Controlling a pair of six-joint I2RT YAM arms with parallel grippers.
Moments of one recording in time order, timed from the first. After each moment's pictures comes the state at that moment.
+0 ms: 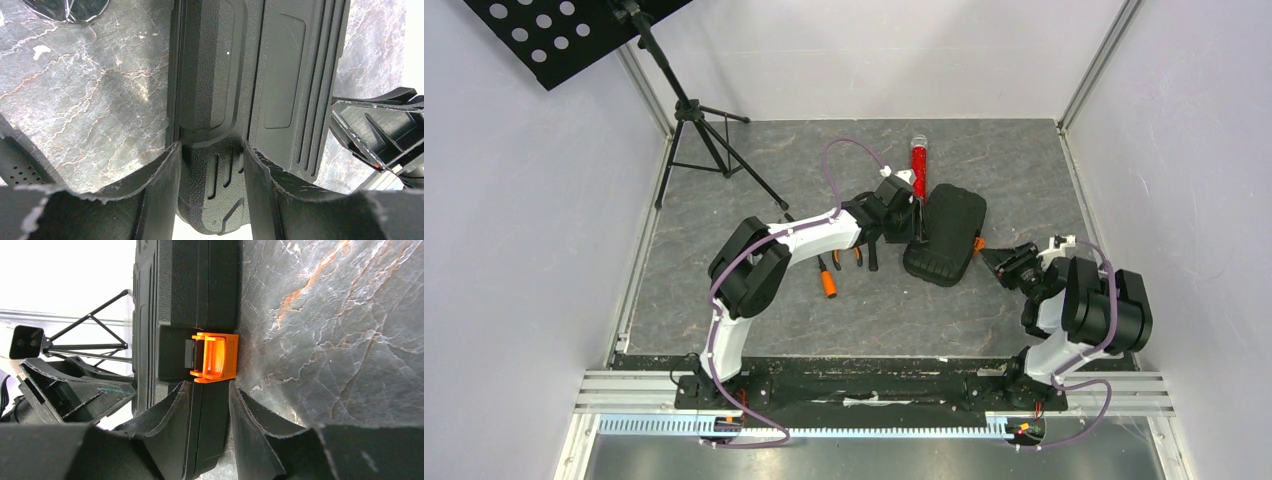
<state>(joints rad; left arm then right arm) -0.84 2.07 1.51 -0.18 0.06 -0.70 -0.36 1.57 0.12 1.07 -0.66 0.89</state>
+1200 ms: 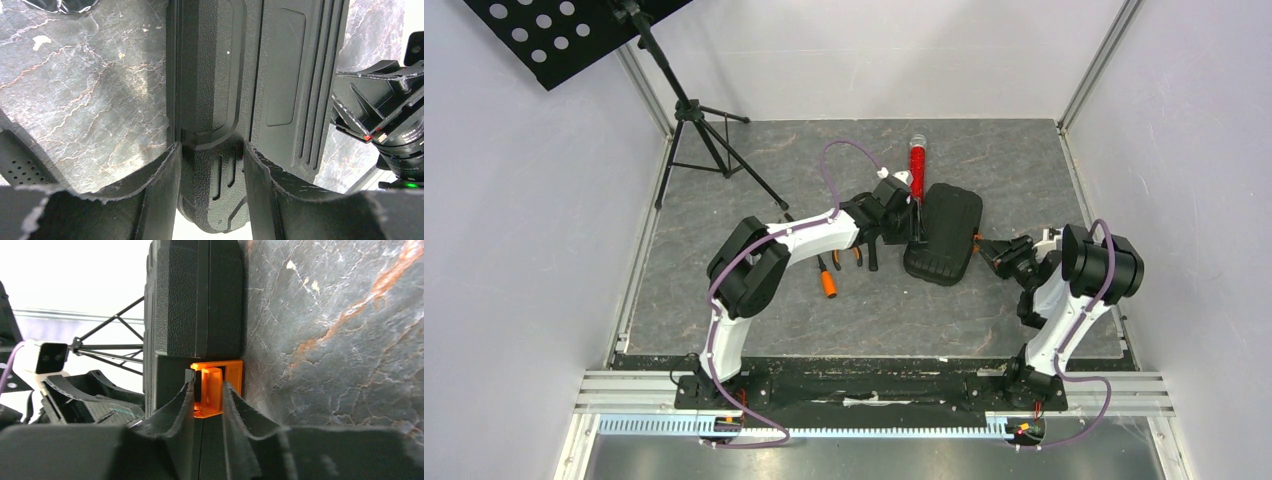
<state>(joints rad) -0.84 2.07 1.50 -0.18 0.07 -0.72 -0.33 1.94 0.23 1.42 -0.73 1.01</state>
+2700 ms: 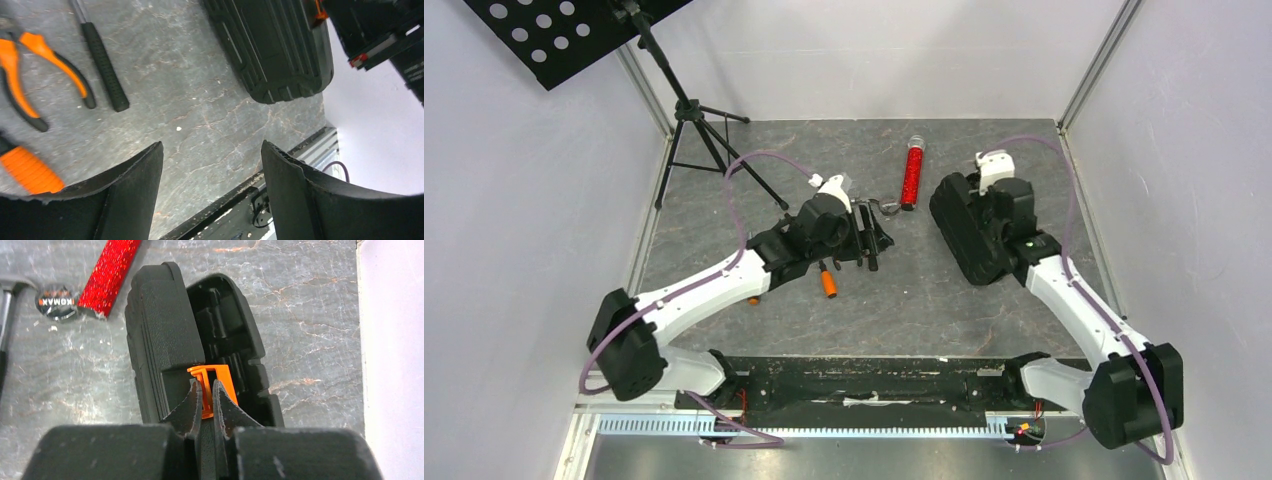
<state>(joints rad) -0.85 1.38 1.04 -0.20 -0.02 -0.85 0.21 1.14 0.81 -0.12 0.18 -0.11</state>
